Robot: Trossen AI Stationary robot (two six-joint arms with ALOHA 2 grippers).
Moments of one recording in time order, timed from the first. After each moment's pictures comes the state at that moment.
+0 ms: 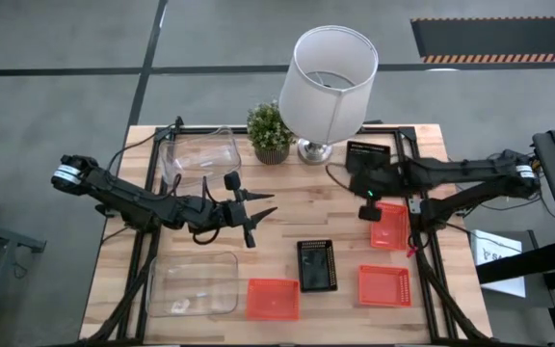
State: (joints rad) left arm -0.29 1.29 0.80 0.52 -0.59 0.42; right arm 0.03 1.18 1.07 -1.10 0.33 0.06
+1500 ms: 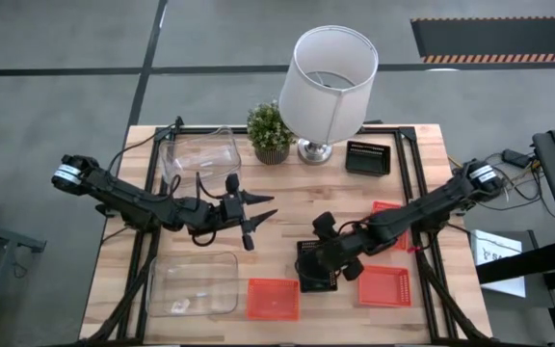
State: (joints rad) left arm -0.31 1.29 0.80 0.59 -0.58 0.14; right arm 0.41 1.57 1.16 -0.69 0.20 -0.31
